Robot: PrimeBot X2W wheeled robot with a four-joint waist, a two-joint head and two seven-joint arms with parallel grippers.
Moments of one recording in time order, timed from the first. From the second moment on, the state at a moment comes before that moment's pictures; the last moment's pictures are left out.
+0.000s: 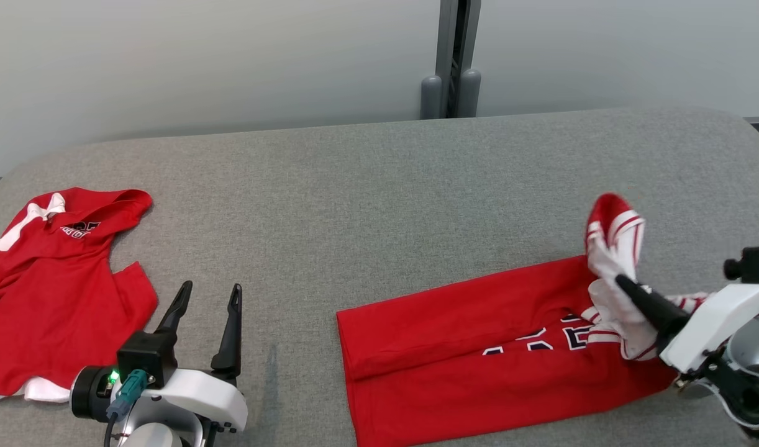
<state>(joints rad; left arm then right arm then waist) -0.16 0.22 -0.31 0.33 -0.36 0.12 -0.26 -0.38 -0.56 0.52 0.39 1.27 0.13 0.16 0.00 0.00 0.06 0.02</state>
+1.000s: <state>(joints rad) -0.14 0.17 -0.23 0.36 -0.31 0.07 -0.26 -0.17 -0.05 0.43 0.28 1.51 0.13 0.30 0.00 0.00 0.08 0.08</state>
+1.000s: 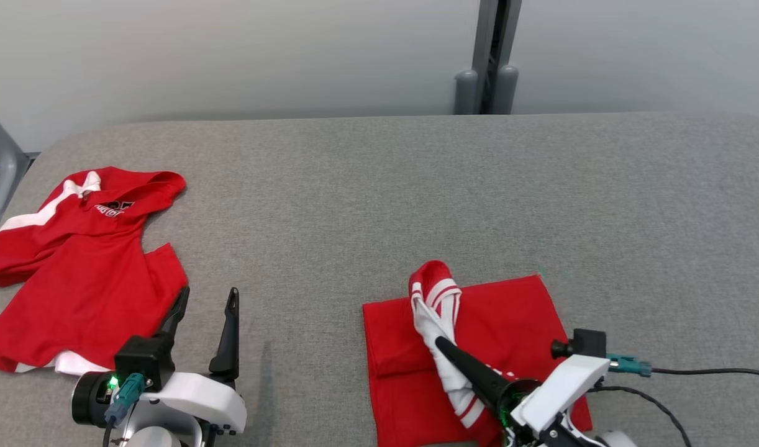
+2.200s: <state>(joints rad) -0.15 0.12 -0.18 0.40 -0.25 0.03 -0.26 -0.46 -0.24 0.80 0.05 1.83 0.13 0.00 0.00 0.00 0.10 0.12</state>
